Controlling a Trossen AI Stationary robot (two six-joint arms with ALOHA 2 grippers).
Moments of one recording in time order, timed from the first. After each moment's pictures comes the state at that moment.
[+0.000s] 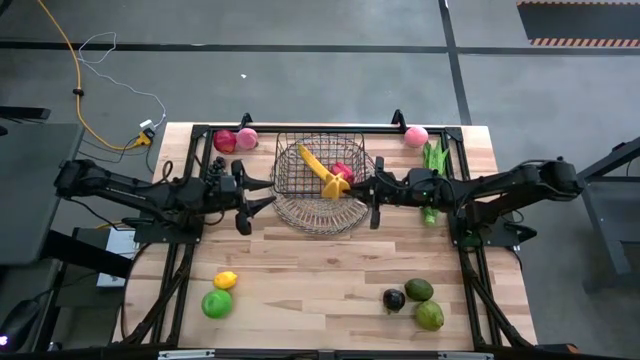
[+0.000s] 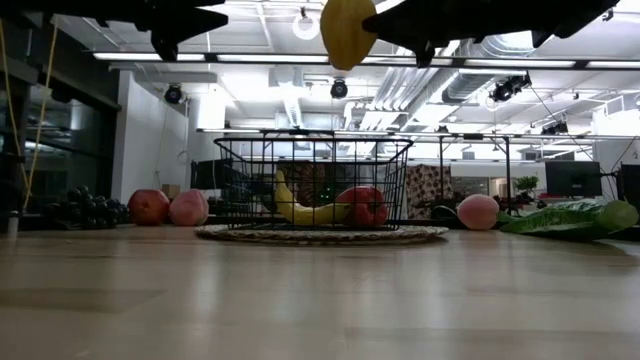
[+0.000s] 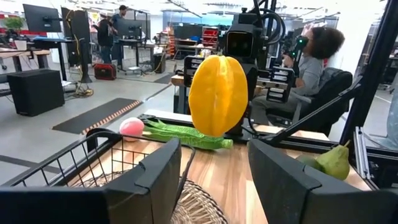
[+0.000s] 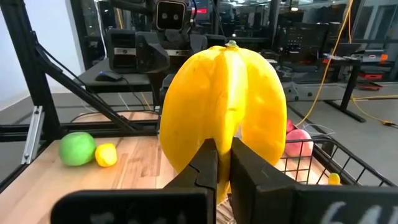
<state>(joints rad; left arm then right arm) -0.04 0.76 0.40 0.38 -0.37 -0.05 0.00 1.22 0.63 0.56 0.10 -0.03</state>
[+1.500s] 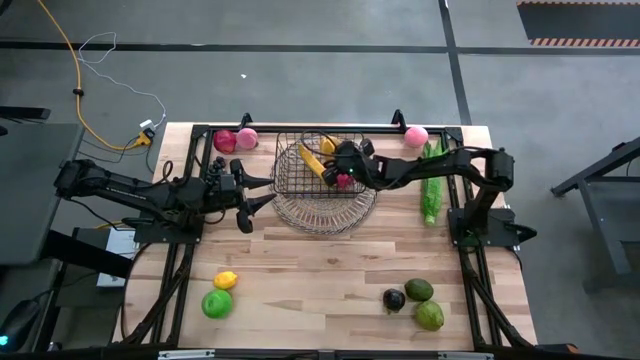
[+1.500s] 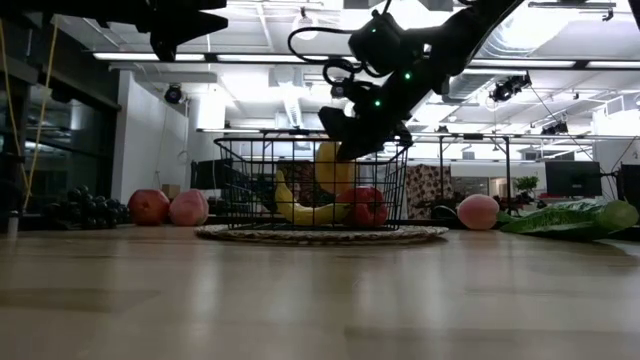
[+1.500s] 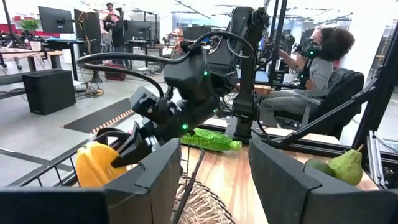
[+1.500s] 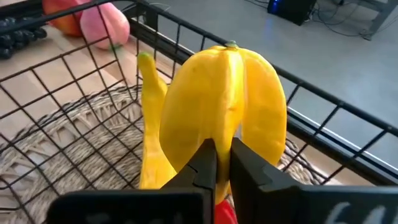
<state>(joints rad) -0.04 0.76 0.40 0.39 -0.41 -0.05 -0.23 1.77 1.05 0.12 0.57 0.29</state>
